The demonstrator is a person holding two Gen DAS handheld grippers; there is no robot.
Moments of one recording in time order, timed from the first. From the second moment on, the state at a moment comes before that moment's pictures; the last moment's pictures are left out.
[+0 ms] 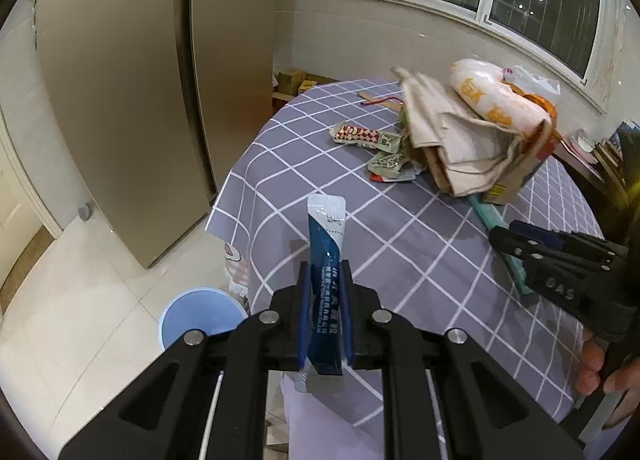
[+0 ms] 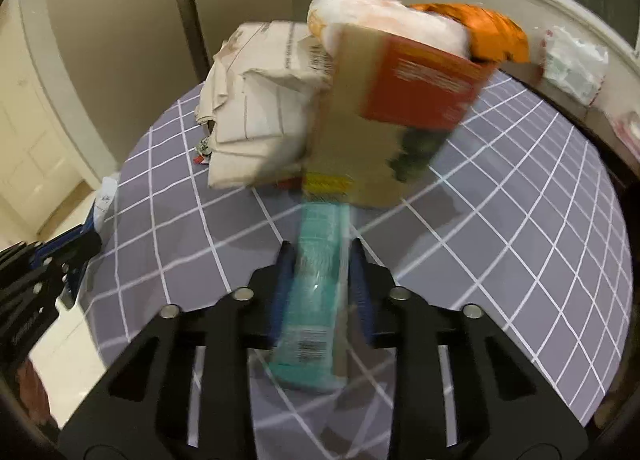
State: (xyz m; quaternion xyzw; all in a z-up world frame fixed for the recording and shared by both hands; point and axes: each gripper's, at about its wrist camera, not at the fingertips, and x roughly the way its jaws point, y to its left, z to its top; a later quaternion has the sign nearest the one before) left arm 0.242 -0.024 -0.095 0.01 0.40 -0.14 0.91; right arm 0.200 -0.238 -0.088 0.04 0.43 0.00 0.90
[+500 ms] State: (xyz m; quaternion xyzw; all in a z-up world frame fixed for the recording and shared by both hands) left arm 0.214 -0.030 -0.093 0.00 0.39 -0.15 0.91; right arm 0.153 -0.252 -0.082 0.11 0.43 0.08 0.89
